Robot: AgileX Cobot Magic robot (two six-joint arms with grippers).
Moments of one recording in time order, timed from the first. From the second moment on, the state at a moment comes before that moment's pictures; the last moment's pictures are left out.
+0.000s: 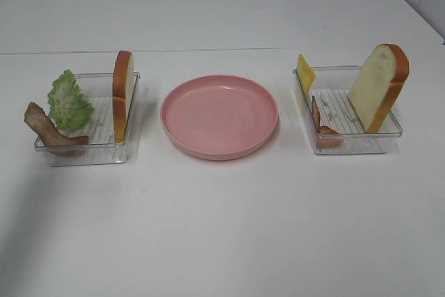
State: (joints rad) left arm -0.02 1.33 -1.15 -0.31 0.93 0.13; right arm 0.01 -0.01 -0.51 0.08 1.07 -0.08
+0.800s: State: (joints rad) left arm -0.35 2.02 -1.82 0.01 1.20 -0.23; right arm 0.01 -0.01 -0.51 0.08 1.07 -0.08
